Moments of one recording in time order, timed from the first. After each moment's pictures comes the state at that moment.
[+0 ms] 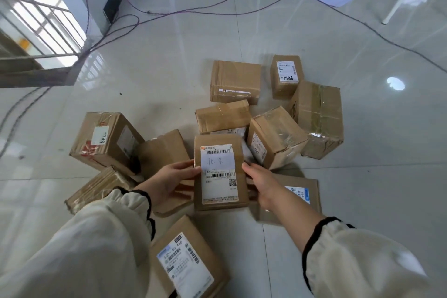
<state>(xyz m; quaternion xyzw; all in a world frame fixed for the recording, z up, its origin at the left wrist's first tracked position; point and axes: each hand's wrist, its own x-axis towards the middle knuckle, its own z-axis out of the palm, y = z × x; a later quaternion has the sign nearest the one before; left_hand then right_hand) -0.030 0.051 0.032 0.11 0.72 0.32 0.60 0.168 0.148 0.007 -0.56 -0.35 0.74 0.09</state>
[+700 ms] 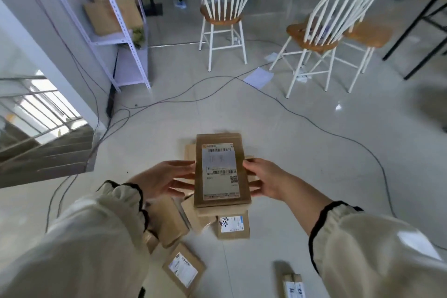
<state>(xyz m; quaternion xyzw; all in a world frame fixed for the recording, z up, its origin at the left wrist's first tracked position) 0.050 0.088 0.628 0.28 0.65 0.26 0.65 0.297 0.167 0.630 -0.55 -0.42 0.72 0.09</state>
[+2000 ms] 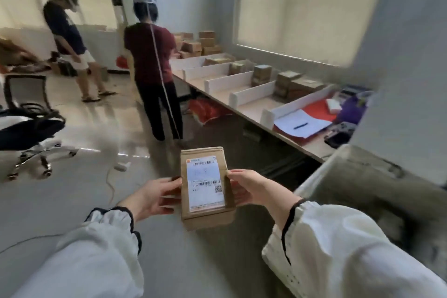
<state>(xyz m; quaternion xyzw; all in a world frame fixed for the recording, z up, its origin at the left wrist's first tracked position) 0.595 -0.169 0.788 0.73 0.08 -0.24 0.63 0.586 -0.413 0.810 -0.68 0.15 0.25 0.68</state>
